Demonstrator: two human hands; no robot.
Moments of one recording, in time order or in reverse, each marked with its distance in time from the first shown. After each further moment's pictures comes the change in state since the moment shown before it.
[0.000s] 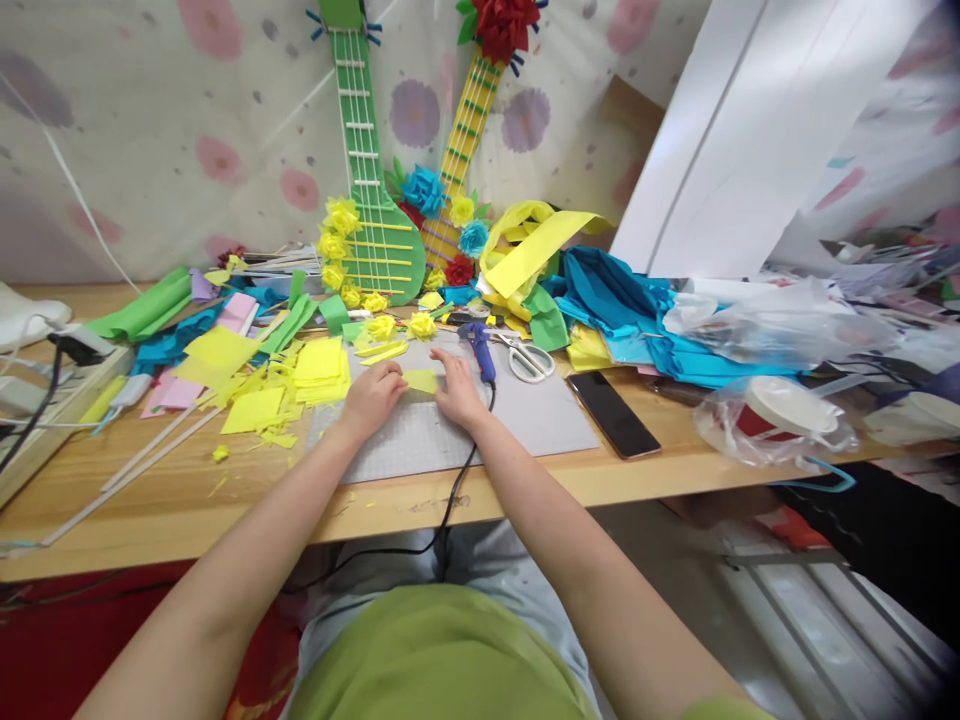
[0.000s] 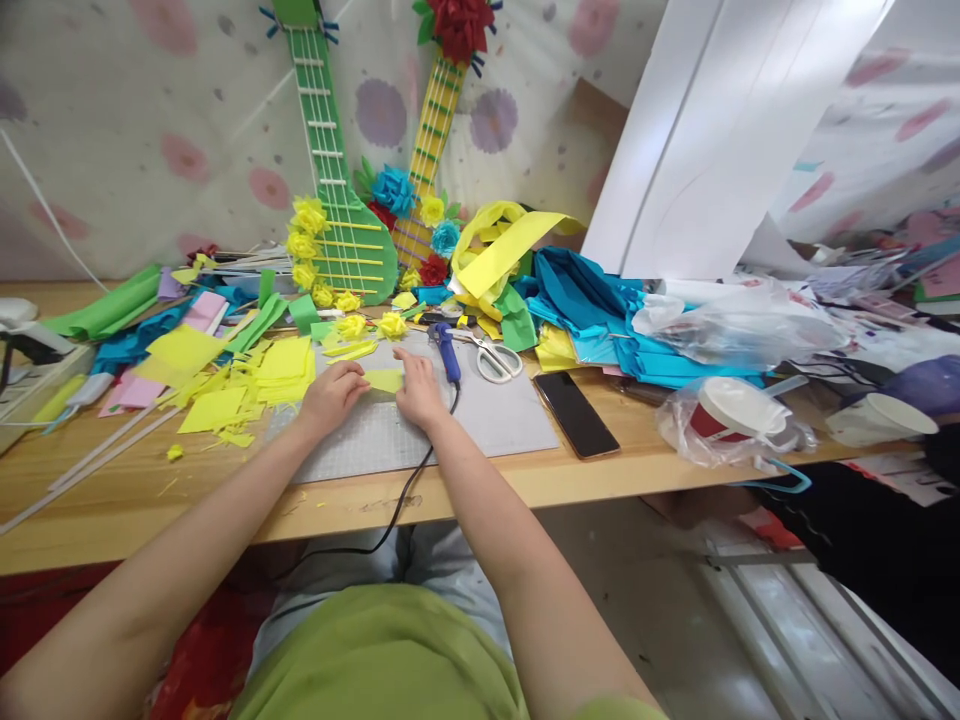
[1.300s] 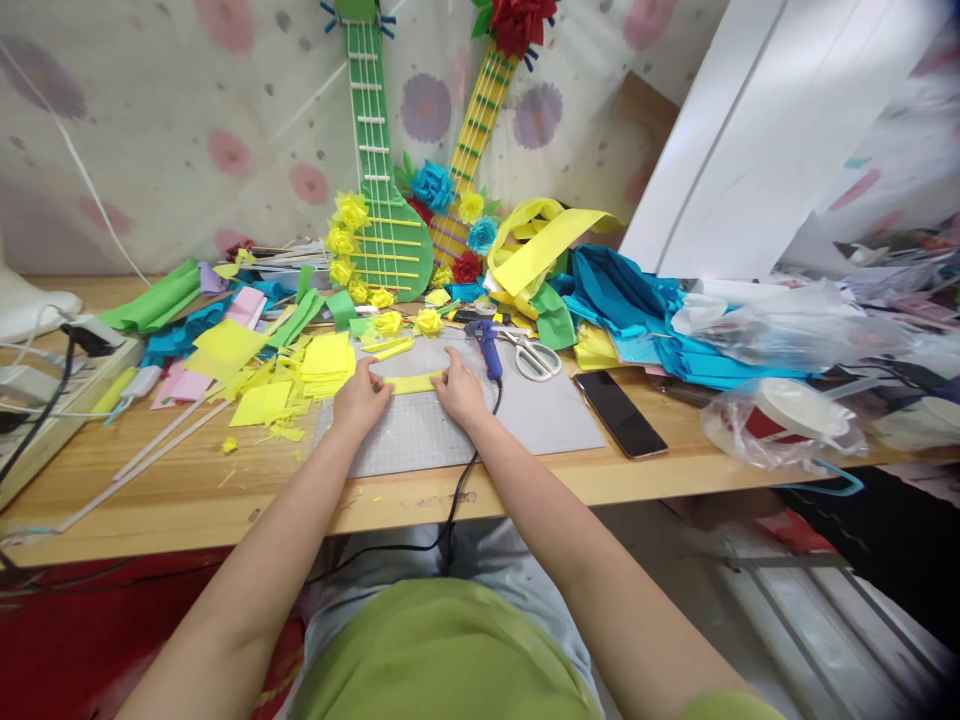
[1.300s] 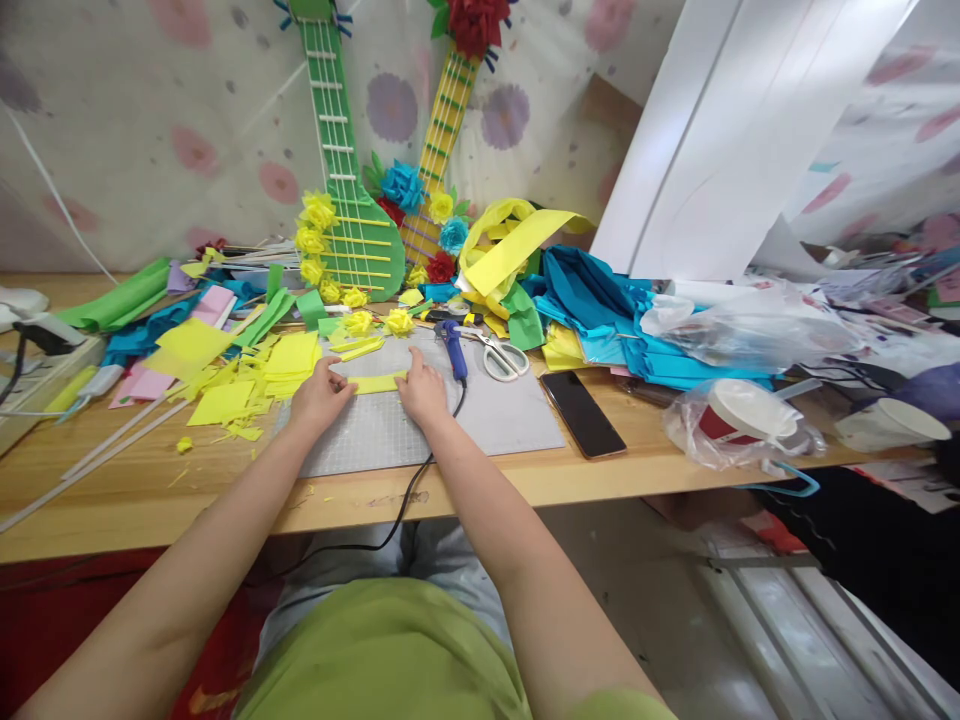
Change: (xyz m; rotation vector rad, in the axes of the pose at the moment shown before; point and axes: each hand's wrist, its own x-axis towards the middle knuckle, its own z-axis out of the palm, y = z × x) left_hand -0.010 -0.003 -0.013 -0.149 -0.049 -0.657; right_hand 0.007 -0.006 0.015 -0.196 -0.045 0.256
